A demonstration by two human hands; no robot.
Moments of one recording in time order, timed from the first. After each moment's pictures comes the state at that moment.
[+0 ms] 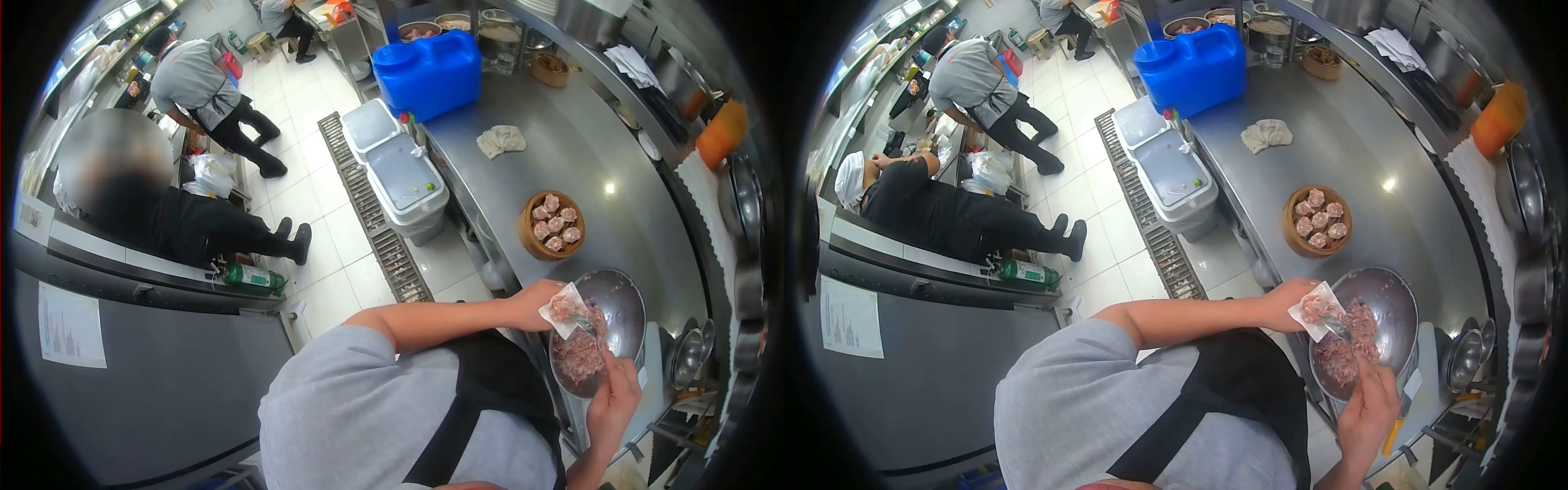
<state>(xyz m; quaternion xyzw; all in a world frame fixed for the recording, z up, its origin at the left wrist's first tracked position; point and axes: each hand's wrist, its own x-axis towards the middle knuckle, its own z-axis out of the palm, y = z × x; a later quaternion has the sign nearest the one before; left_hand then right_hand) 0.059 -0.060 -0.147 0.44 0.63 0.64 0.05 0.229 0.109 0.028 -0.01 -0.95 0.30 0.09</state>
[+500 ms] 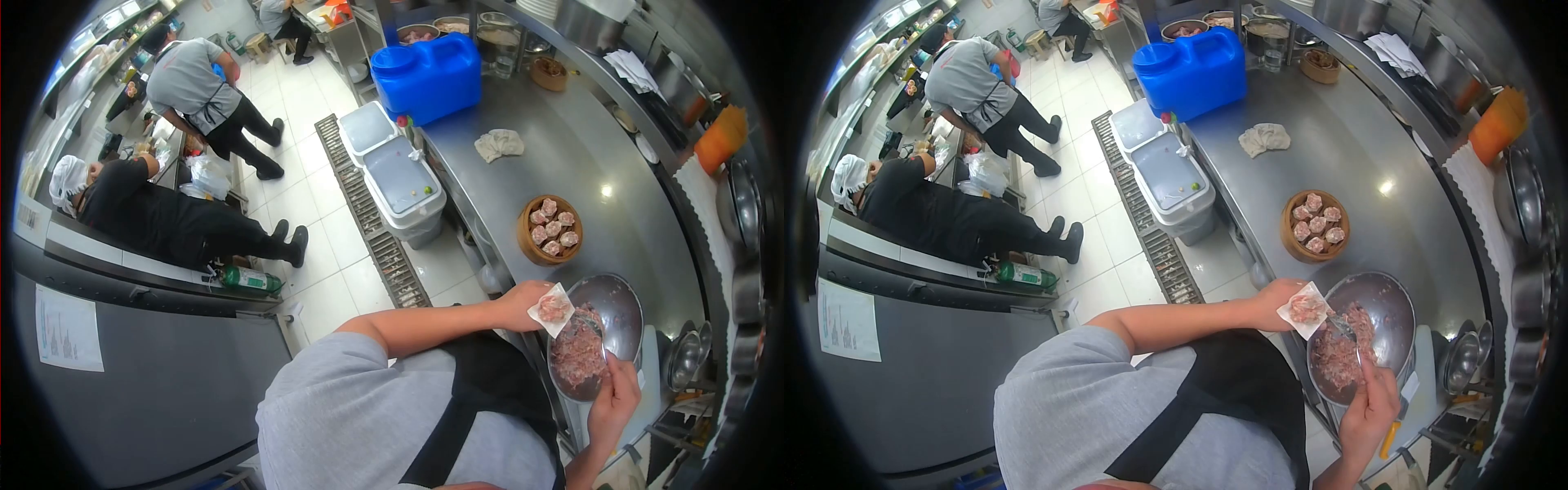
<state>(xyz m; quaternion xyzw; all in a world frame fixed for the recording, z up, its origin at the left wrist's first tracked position) 0.054 -0.073 -0.164 0.43 0.67 0.60 0.05 0.226 0.117 0.012 -0.02 -0.93 0.34 0.13</state>
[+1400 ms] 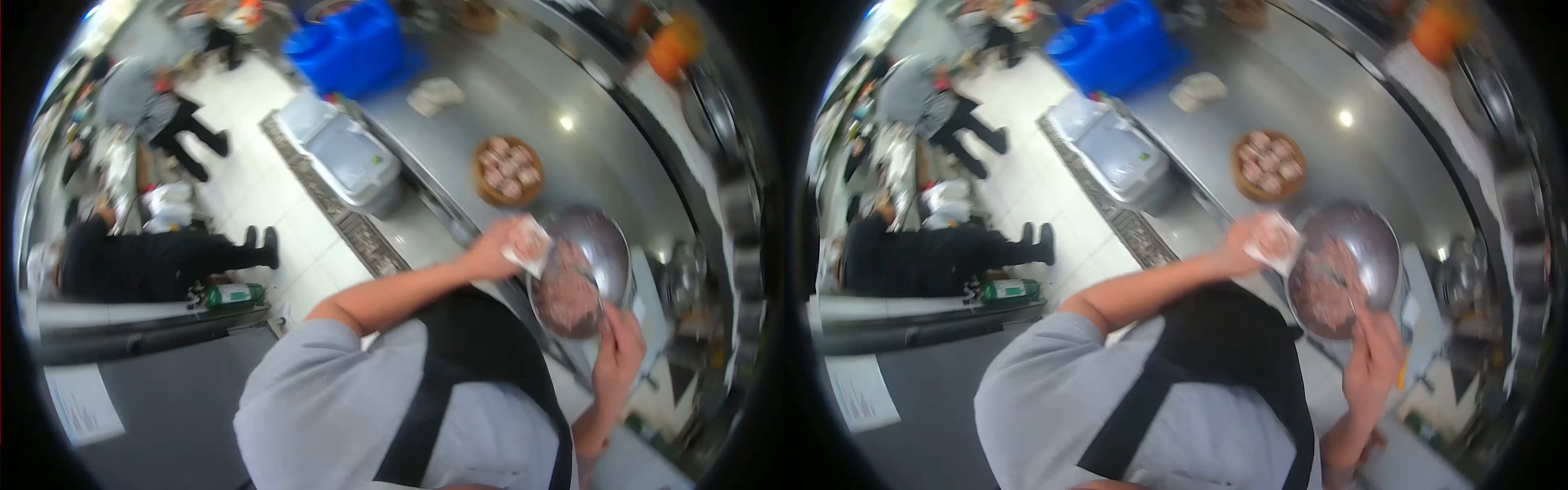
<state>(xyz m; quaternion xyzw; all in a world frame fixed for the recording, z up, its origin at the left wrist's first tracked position) 0.054 -0.057 -0.151 0.34 0.61 0.71 0.07 0.244 0.130 0.015 -0.02 -0.93 0.32 0.17</state>
